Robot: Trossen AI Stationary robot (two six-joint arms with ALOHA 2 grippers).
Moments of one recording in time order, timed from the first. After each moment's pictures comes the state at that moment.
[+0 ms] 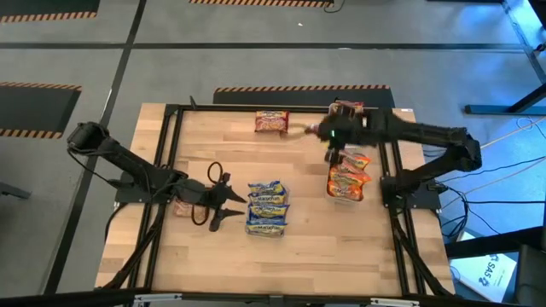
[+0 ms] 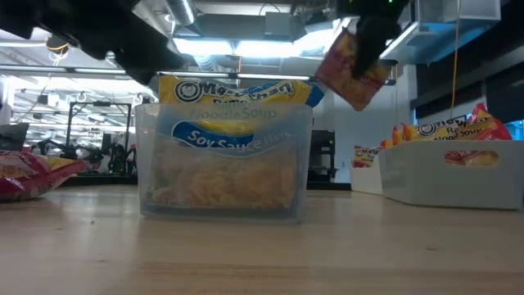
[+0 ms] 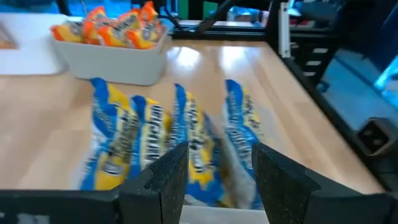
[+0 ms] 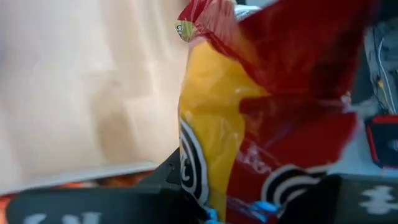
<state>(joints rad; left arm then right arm) -0.38 1.13 0.43 0.37 -0.25 -0.18 -0.22 1.39 1.37 -1.08 0.39 -0.14</state>
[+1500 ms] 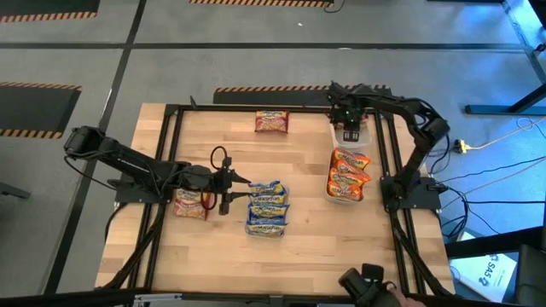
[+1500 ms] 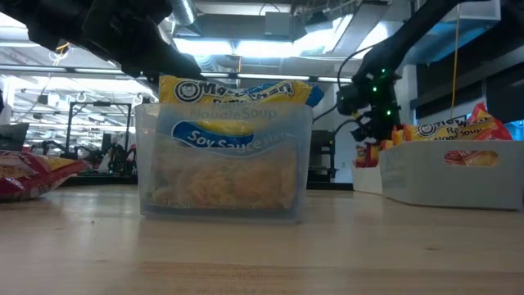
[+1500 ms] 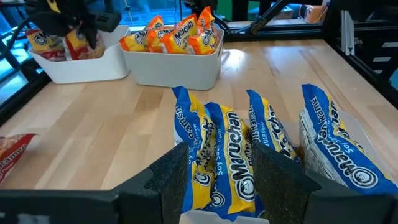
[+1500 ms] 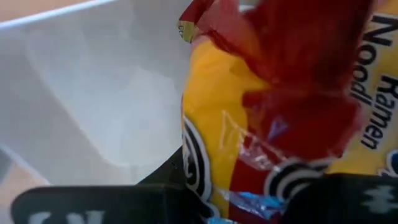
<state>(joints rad) -0.20 1.13 0.43 0.37 -0.25 -0.05 -0.86 1.77 1.20 -0.99 0.27 -0.70</state>
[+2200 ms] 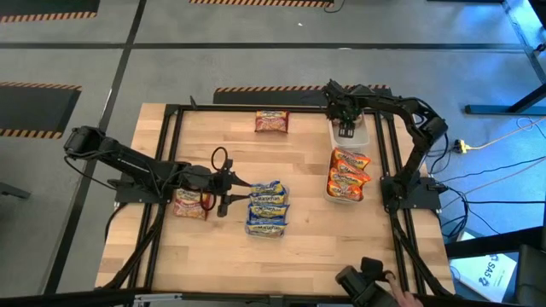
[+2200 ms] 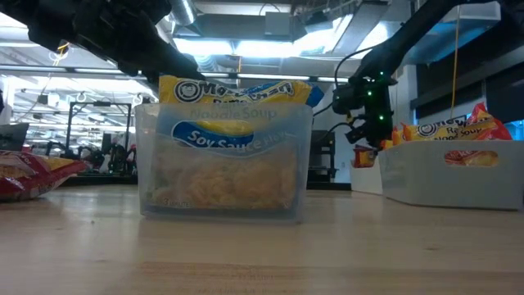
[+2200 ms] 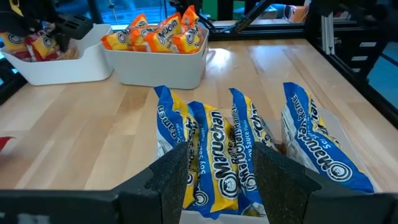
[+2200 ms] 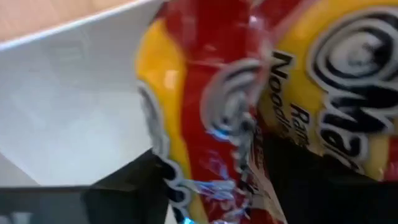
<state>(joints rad) -0.20 1.13 0.43 0.37 -0.19 -0.05 -0.86 1.79 1.20 -0.86 0.36 -0.66</state>
